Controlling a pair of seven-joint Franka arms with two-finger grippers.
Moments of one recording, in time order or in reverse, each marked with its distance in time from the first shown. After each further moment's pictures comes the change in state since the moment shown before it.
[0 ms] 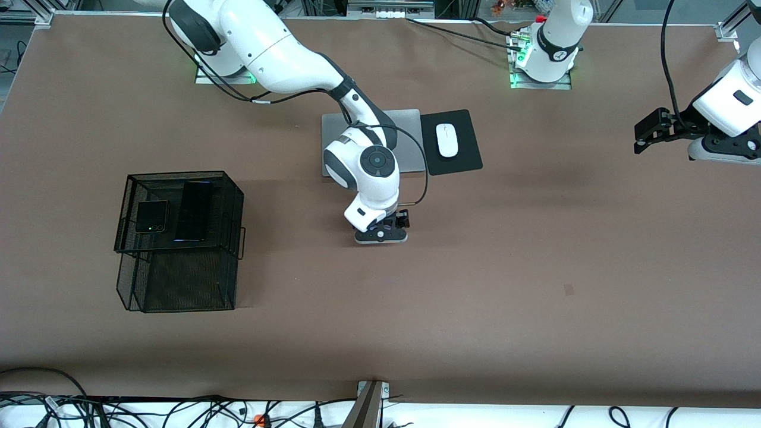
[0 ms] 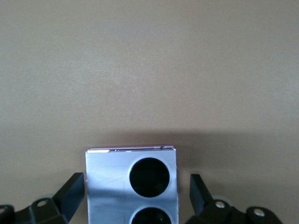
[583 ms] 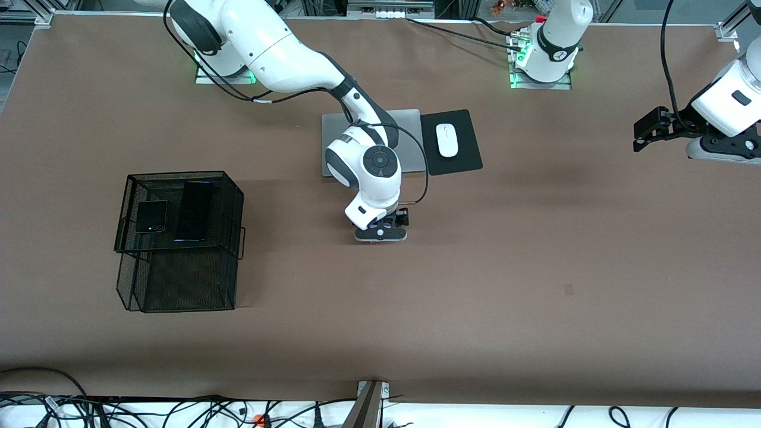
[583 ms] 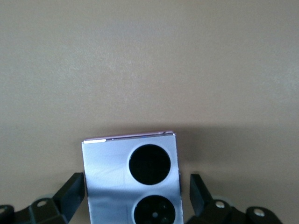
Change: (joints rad) left arm 0.000 0.000 0.000 0.000 0.000 -0.015 0.000; right arm 0.006 0.004 0.005 -0.001 0.000 -0.034 0.017
